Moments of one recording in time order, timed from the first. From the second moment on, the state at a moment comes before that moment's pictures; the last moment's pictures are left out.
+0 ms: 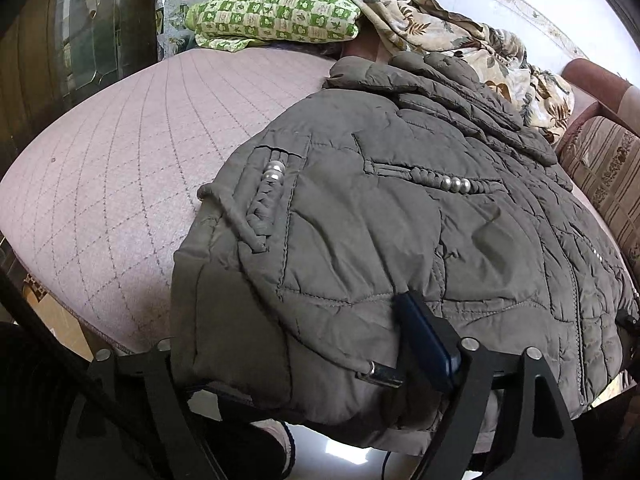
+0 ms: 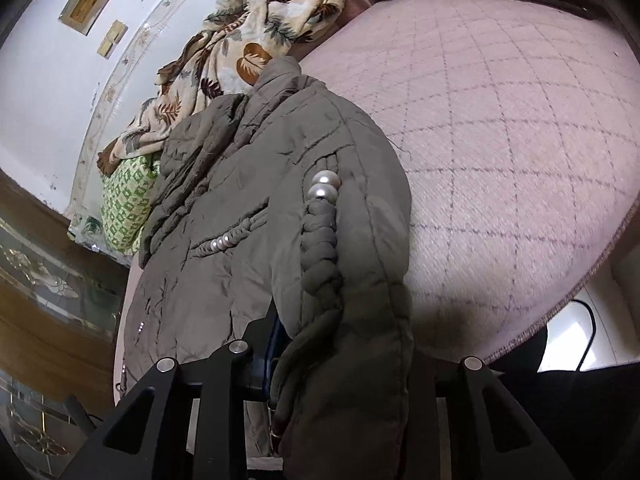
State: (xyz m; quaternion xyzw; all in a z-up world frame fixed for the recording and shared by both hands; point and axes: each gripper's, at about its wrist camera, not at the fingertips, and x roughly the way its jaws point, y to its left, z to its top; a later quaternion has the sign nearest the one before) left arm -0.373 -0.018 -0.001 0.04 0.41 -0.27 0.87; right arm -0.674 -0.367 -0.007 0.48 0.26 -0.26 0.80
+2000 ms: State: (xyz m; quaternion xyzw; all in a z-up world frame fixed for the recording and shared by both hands) left arm -0.401 -0.032 0.025 0.12 0.34 -0.27 0.89; right arm -0.660 -0.357 0.018 0.35 0.28 -0.29 0.84
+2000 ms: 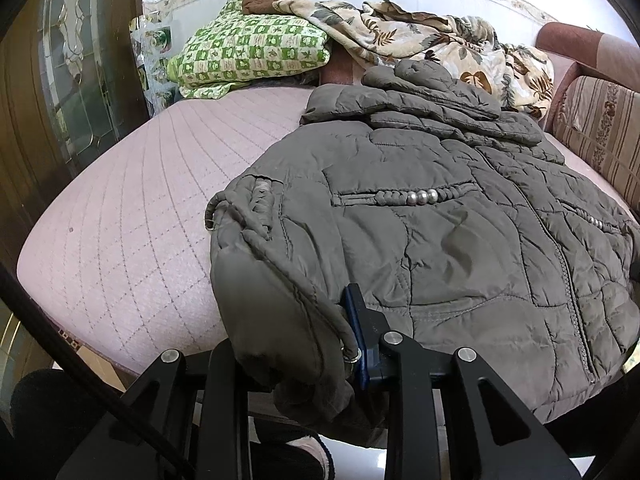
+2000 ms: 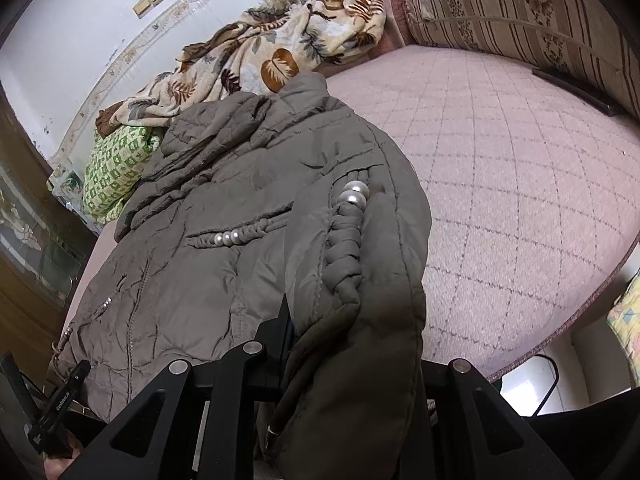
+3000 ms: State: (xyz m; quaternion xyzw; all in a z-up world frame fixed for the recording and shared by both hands) left arm -0.416 -0.031 0.049 0.14 0.30 -0.27 0.91; right arm -0.669 -0.353 0.041 0.33 0.25 -0.27 0.87
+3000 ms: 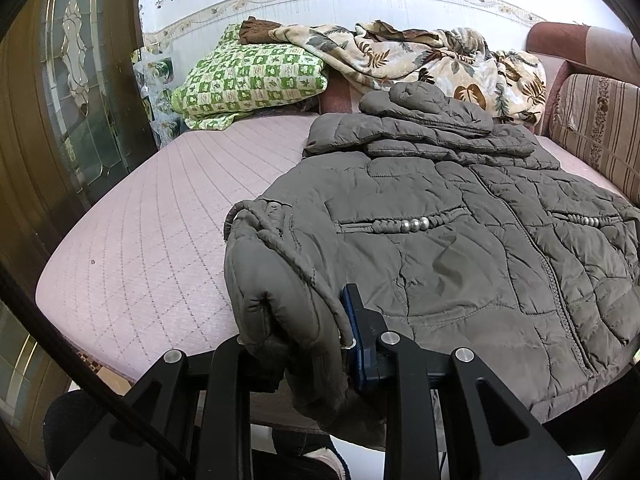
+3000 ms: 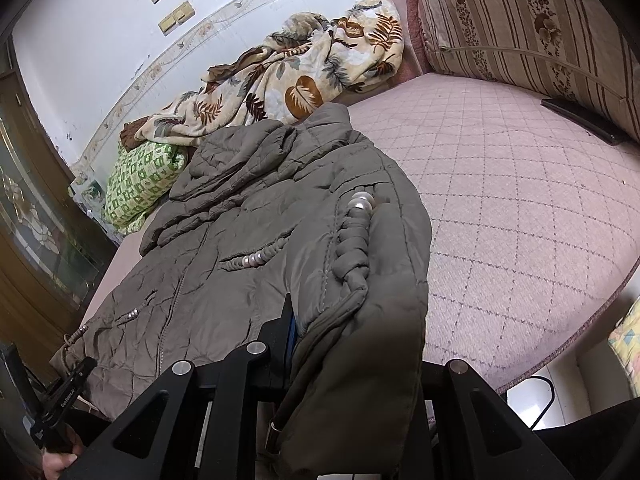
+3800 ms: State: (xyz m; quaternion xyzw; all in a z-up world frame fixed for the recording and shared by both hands) left arm -0.416 -0.028 0.050 0.14 0.30 -0.27 0.91; right arm -0.672 -0.349 0.044 0.33 0.24 -0.27 0.87
